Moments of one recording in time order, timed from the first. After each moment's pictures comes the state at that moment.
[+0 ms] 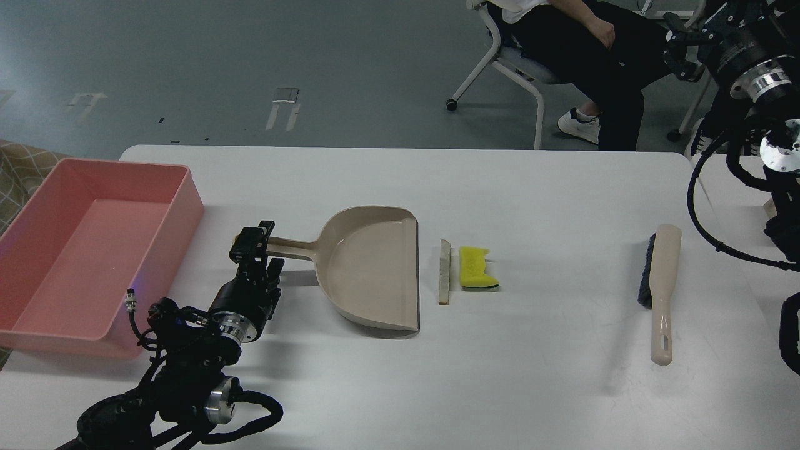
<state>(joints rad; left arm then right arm) -0.16 0.37 -0.70 -1.34 0.57 0.49 -0.41 1.00 -0.33 1.11 0.50 -0.44 0.37 0.14</state>
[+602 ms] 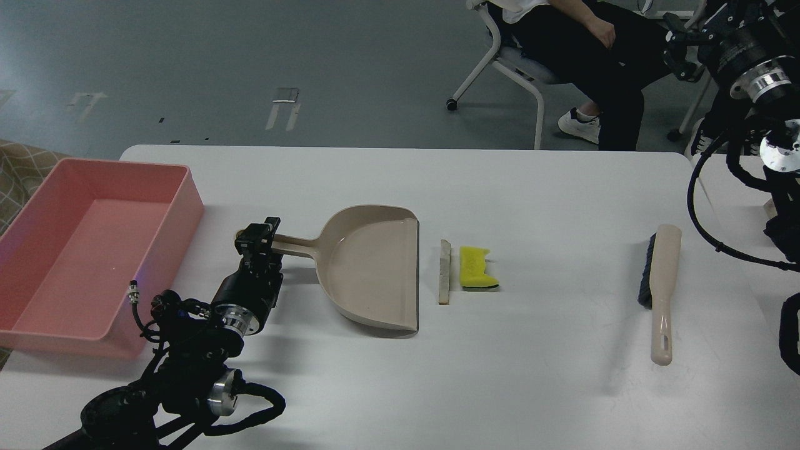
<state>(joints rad) -0.18 0.37 -0.70 -1.34 0.57 0.49 -0.40 1.00 -0.33 1.11 0.50 -0.44 0.37 0.14</state>
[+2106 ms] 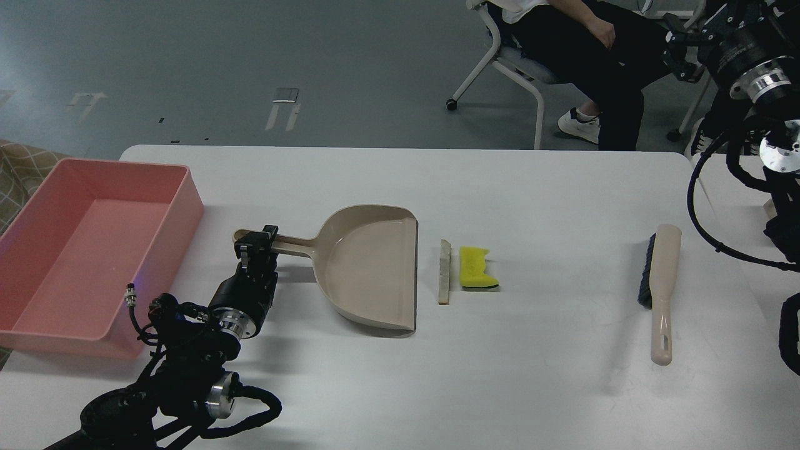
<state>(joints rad) -0.18 0.37 -0.69 -1.30 0.57 0.49 -0.41 1.00 -0.33 1.11 0.49 -0.44 0.37 0.14</state>
